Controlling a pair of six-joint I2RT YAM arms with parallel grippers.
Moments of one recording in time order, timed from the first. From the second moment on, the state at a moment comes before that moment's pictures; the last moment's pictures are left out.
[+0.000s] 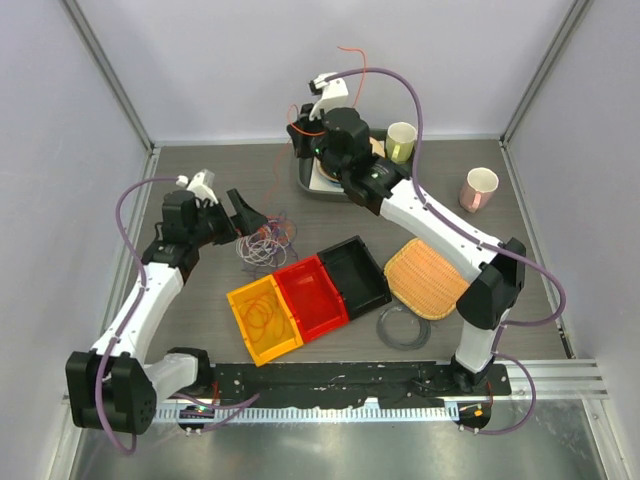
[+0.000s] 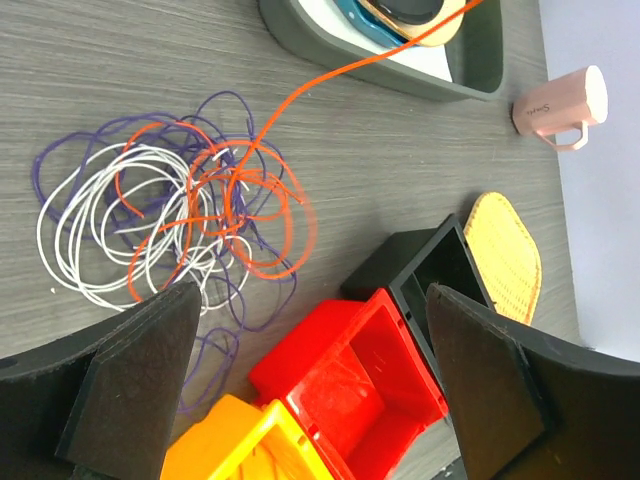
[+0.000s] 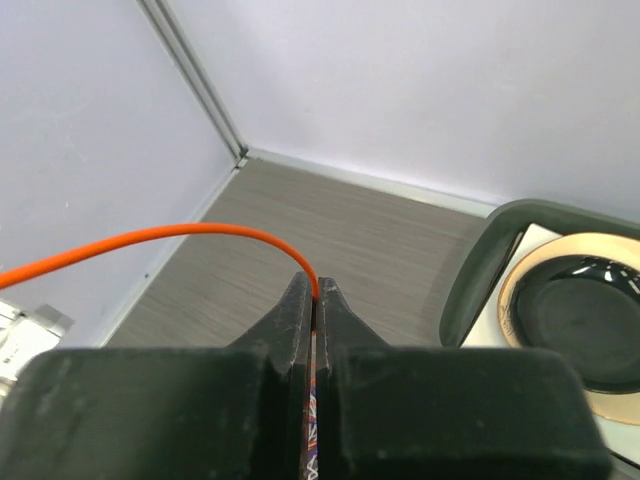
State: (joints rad) left arm -0.10 1.09 0.81 -0.22 0.41 -0.54; right arm 0.78 1.80 1.84 -0.09 0.23 0.27
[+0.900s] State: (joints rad) left arm -0.10 1.25 0.83 -0.21 0.32 -0.55; right arm 0.79 1.47 2.08 -0.13 0.43 0.07
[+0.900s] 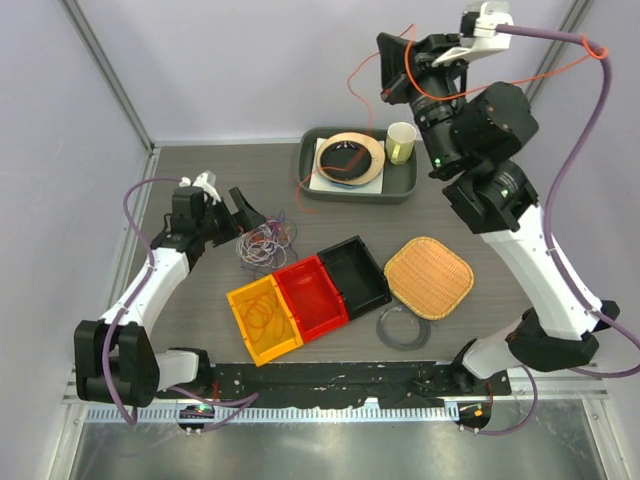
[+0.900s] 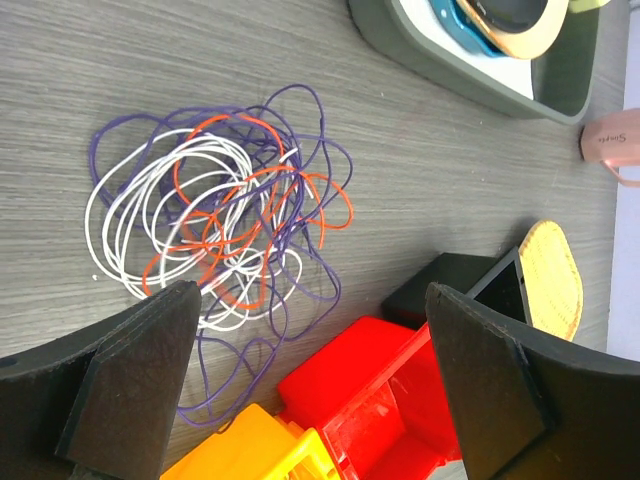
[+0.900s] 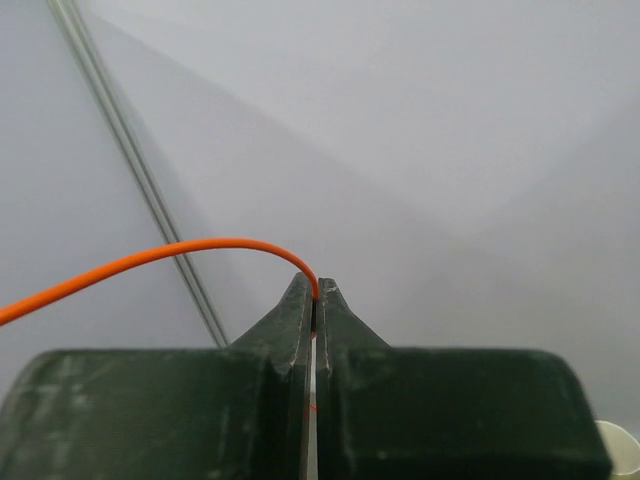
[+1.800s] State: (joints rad) left arm -0.10 1.15 0.85 -0.40 0.11 -0.72; right arm 0.79 1.25 1.70 -0.10 0.04 0.24
